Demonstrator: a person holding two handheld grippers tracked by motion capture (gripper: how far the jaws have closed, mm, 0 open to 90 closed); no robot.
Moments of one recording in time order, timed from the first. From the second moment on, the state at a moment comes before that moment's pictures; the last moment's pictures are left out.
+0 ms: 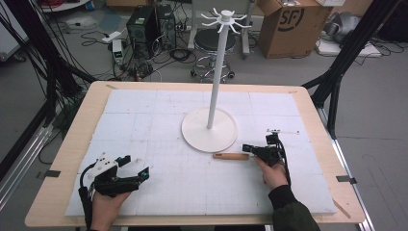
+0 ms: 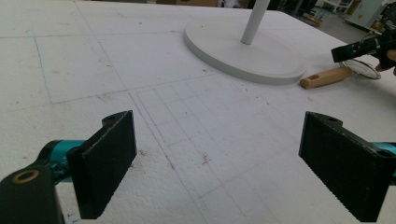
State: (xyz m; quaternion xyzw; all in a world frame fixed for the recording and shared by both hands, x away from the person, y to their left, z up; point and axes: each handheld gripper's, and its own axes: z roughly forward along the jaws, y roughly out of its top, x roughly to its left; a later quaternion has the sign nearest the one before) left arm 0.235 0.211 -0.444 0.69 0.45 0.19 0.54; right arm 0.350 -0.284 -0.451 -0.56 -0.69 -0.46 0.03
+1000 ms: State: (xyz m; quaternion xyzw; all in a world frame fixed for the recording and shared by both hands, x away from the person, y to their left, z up) left arm 0.234 0.212 -0.444 0.69 0.45 0.19 0.54; right arm 0.276 -0.291 -0.450 -0.53 -0.74 -0.42 0.00
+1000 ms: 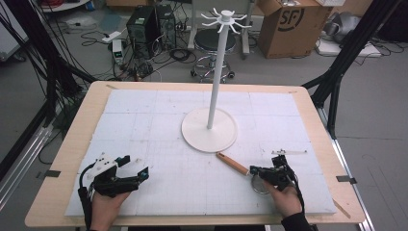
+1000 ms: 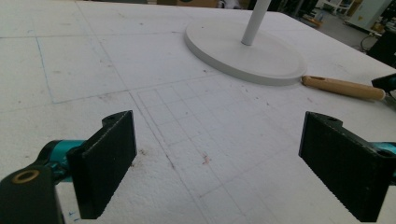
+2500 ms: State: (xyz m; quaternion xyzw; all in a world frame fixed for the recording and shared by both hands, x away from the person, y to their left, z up) left arm 0.238 0.208 -0.444 0.69 0.44 0.19 0.54; right arm 0.280 -0.271 -0.442 -0.48 -0.75 -0.46 0.02
